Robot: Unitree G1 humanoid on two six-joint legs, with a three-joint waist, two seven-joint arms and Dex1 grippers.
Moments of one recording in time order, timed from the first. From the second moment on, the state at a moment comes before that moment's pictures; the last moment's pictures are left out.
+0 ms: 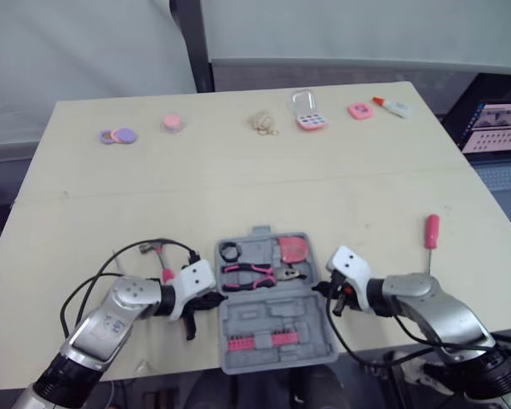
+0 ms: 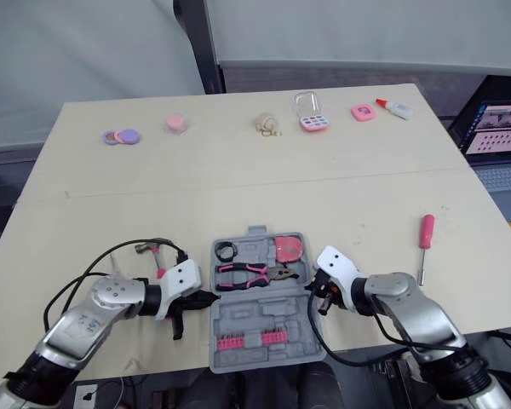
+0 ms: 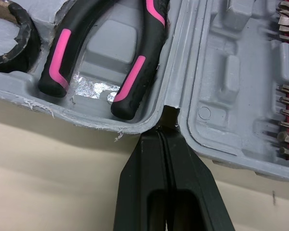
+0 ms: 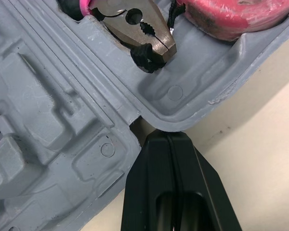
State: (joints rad) left arm -0.15 0.68 -0.25 -0.27 -0.11 0.57 -0.85; right arm -0.20 -0.68 0.23 -0.30 0.21 0.79 0.80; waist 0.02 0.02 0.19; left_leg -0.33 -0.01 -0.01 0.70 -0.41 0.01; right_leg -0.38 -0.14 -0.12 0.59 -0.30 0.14
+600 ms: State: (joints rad) left arm -0.18 0.67 -0.23 -0.22 -0.09 0.54 -0.84; right arm -0.24 -0.62 0.22 -0.24 0.18 0.76 0.76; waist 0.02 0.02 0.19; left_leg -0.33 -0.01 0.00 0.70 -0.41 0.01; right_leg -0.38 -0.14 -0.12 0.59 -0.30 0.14
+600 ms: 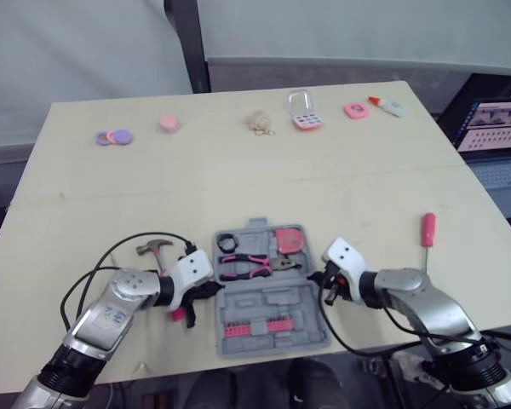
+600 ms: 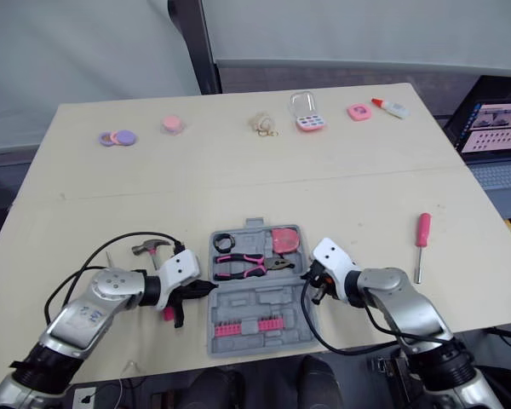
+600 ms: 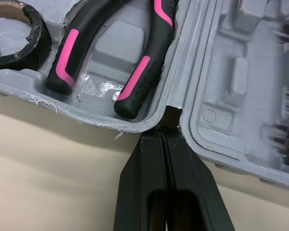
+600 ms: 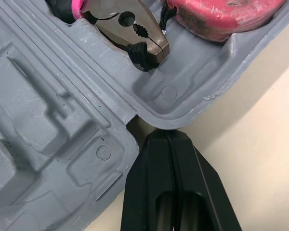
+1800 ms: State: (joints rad) left arm -0.22 0.63 -0.21 -0.14 -0.07 0.48 -0.80; right arm -0.29 -0.57 0.22 -0.17 0.14 0.72 0.74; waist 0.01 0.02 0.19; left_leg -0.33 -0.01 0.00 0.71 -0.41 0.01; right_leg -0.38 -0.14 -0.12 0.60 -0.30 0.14
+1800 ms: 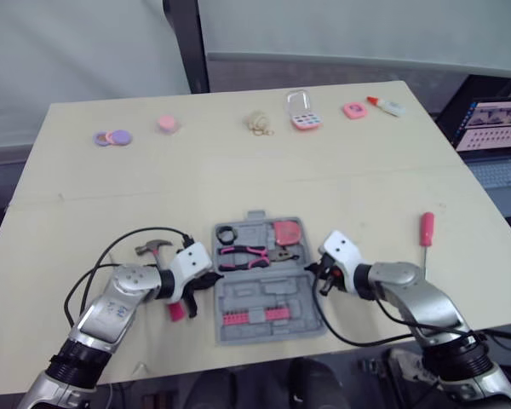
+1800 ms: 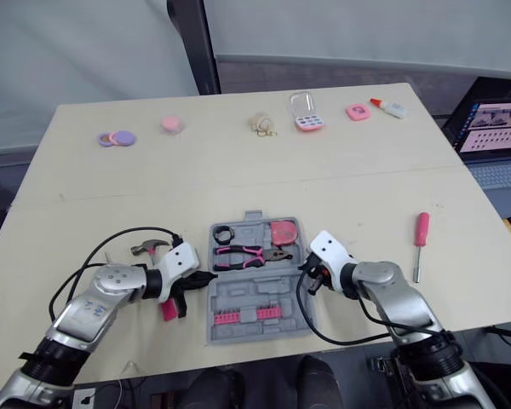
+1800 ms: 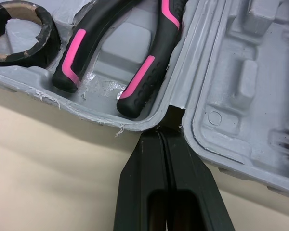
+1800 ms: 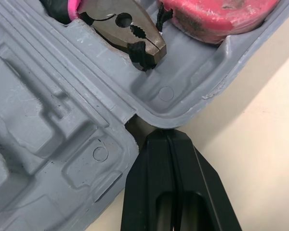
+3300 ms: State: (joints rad) left arm -0.20 0.72 -0.13 -0.20 -0.15 0.63 -0.85; right arm -0.18 -0.68 0.15 -0.22 0.16 0.70 0.74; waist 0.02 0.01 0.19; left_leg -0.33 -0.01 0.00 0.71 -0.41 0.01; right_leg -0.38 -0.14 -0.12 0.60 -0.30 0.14
